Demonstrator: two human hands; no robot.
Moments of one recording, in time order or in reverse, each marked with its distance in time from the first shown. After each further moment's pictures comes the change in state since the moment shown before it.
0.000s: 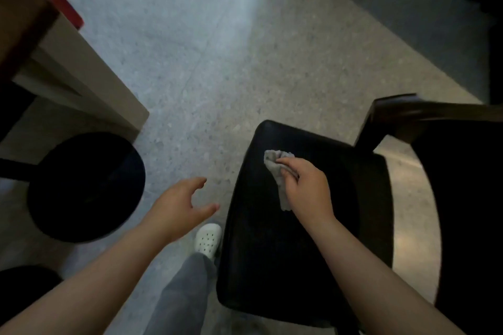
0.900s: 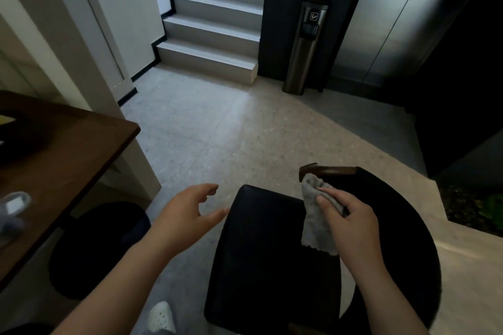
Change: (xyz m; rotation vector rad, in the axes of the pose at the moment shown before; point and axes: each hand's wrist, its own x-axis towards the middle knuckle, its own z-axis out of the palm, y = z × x) left_hand -0.229 0.167 -0.101 -0.106 0.341 0.316; right_hand -0.188 -0.114 -0.259 0.338 0.316 -0.099
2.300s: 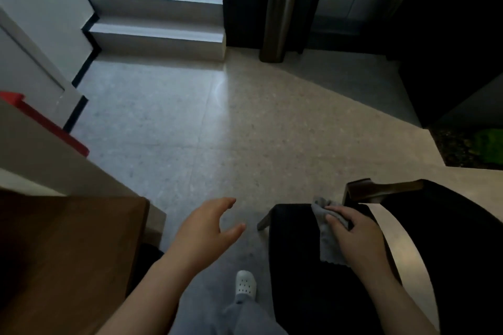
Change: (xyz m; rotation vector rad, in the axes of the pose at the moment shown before) left_hand 0.249 -0.110 -0.123 0.132 -0.399 0.105; right_hand 0.143 -0.032 0.208 -0.249 0.080 0.374
